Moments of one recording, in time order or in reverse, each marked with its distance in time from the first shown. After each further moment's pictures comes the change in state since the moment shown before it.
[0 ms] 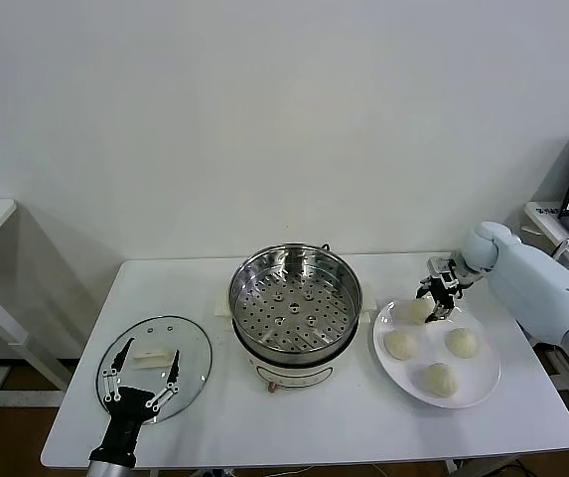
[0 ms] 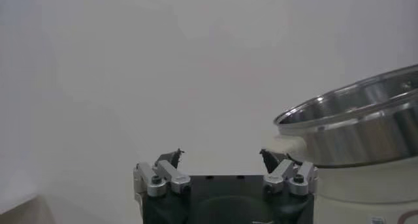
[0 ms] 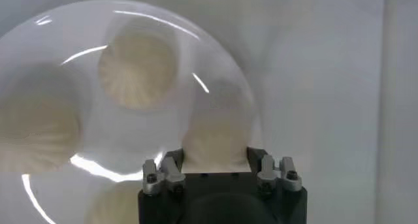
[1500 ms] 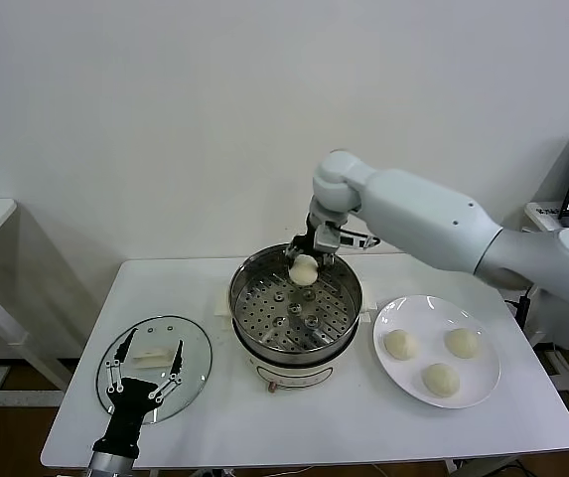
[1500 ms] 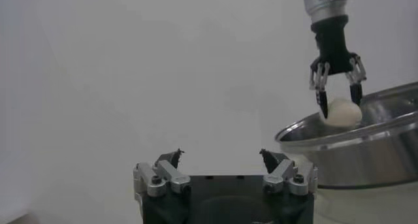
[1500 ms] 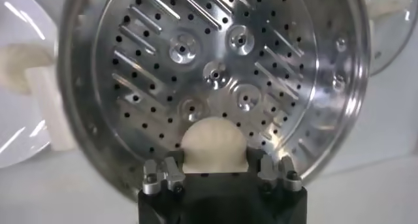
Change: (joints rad) left arm -0.032 0.017 0.020 0.005 -0.008 -0.016 -0.014; right arm 0.269 0.359 -0.292 0.239 -0.184 0.479 0.024
